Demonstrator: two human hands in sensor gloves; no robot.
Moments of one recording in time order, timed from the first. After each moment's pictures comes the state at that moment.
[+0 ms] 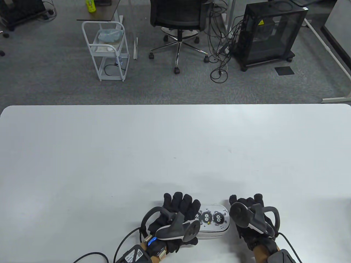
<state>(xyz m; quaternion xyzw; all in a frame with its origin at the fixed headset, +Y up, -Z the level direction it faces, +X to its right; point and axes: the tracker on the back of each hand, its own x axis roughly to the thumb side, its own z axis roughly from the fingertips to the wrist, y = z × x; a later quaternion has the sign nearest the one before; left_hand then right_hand) -0.044 -0.745 -0.256 -0.01 -0.34 -0.11 0.93 0.181 -0.740 -0.268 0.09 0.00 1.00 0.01</state>
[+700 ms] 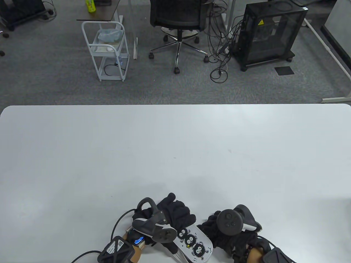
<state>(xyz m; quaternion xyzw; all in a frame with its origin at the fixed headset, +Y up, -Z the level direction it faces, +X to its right) -0.085 -0.745 -0.268 0.05 -0.53 -0.07 0.84 0.131 -0.754 -0.255 0.32 0.13 0.89 0.28</state>
